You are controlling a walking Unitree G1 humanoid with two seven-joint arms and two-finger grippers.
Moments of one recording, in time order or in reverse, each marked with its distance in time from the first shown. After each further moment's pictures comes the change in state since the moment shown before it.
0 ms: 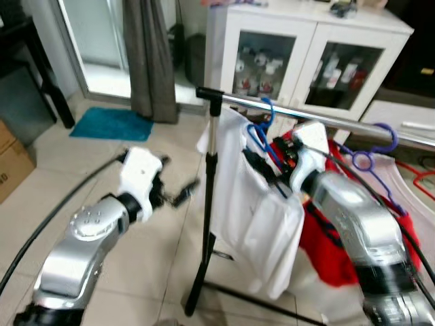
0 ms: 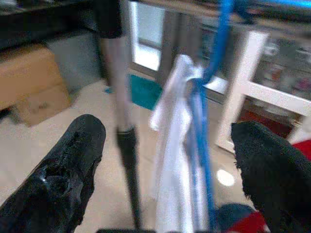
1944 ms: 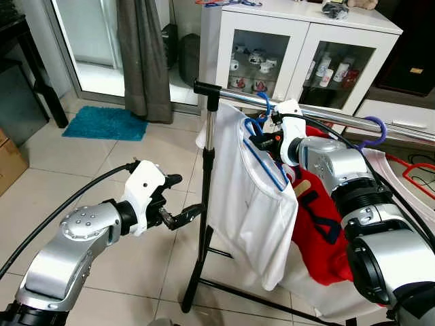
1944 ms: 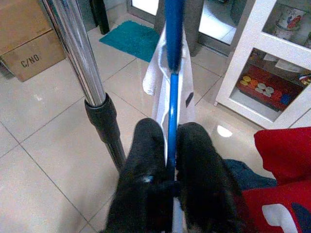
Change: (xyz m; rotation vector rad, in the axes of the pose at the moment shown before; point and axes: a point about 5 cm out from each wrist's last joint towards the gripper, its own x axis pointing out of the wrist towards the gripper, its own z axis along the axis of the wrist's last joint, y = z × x) left arm -0.008 -0.005 -0.006 0.010 0.075 -0.203; right arm 0.052 -0.030 0.008 -0.001 0.253 0.046
